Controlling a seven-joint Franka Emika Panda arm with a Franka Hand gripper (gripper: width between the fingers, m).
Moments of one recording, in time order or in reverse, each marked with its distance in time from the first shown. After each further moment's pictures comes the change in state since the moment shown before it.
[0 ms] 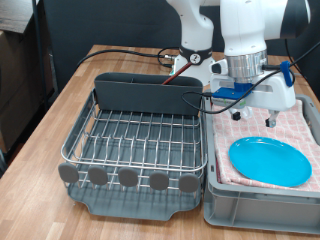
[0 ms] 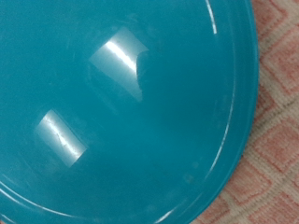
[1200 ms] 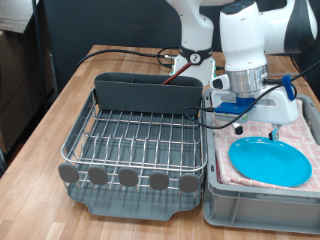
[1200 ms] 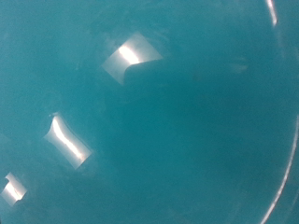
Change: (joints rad) arm -0.011 0.111 0.041 0.068 0.182 0.075 -0.180
